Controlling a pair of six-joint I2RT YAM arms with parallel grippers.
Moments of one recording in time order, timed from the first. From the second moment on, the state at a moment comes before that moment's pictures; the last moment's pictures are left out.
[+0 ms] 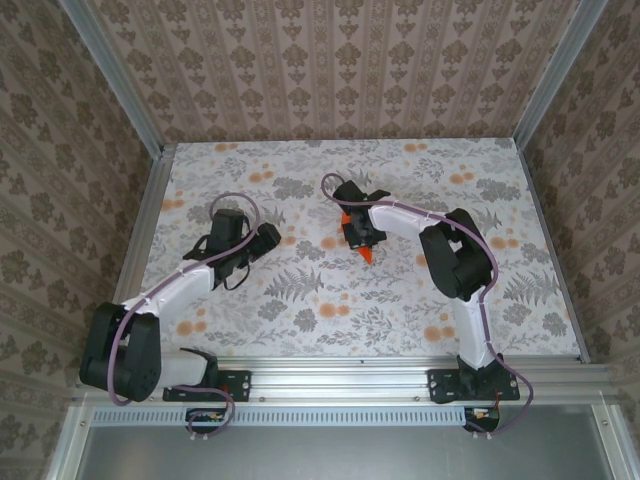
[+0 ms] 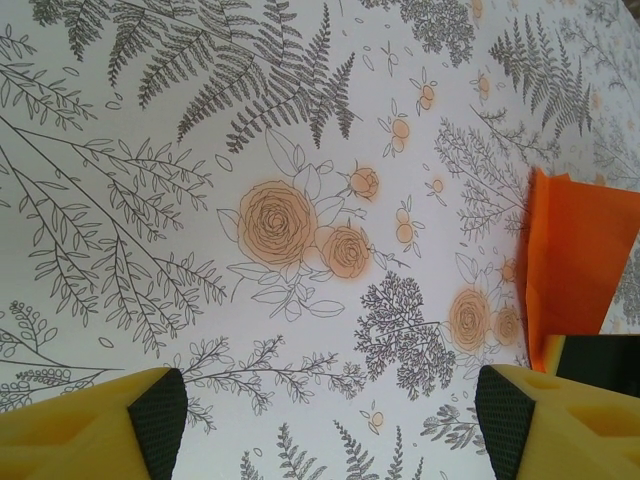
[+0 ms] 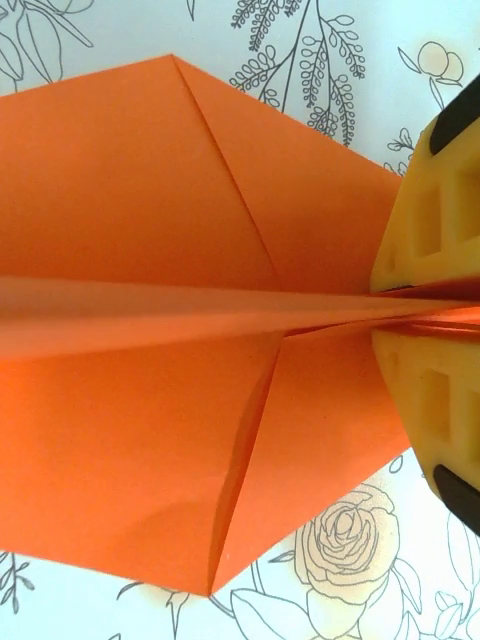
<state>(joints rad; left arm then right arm) -0.36 1.29 0.67 -0.15 0.13 -0.80 0.55 2.11 1.53 -0.75 0.18 0.37</state>
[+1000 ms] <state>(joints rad) -0.32 1.17 0.81 -0.41 -0.11 -0.65 0.52 1.75 1.49 -0.69 0.19 0.37</state>
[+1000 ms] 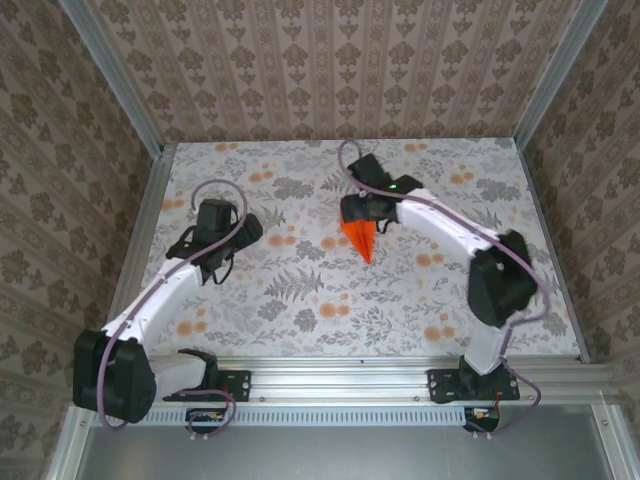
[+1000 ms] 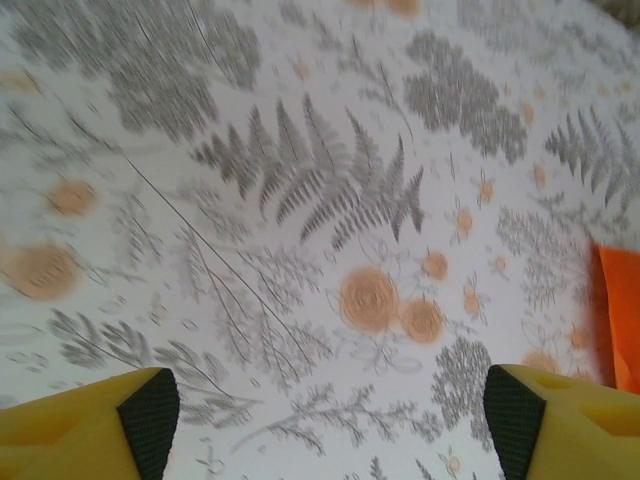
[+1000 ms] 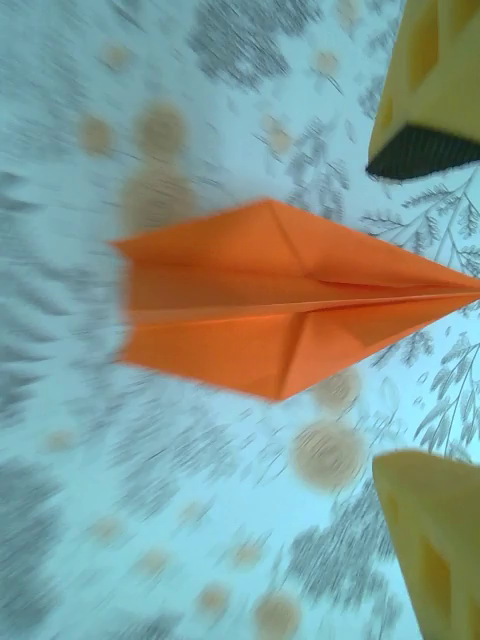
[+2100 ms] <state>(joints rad) 0.01 1.05 0.34 0.23 -0.28 -0.08 0.12 1.31 0.40 0.40 0.52 0.17</state>
